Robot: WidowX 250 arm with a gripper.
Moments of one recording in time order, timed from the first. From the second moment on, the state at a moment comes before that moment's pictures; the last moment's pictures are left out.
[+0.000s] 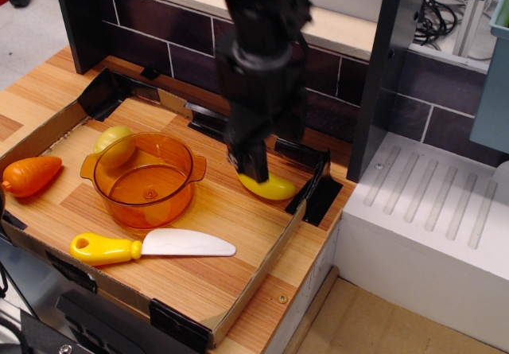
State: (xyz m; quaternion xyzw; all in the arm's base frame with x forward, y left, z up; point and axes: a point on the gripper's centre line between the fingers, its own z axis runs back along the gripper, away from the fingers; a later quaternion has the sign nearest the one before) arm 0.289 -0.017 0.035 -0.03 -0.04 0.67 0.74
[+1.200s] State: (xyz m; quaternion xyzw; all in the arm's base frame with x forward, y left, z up) arm 0.285 -0.012 -0.002 0.01 -0.06 0.68 0.73
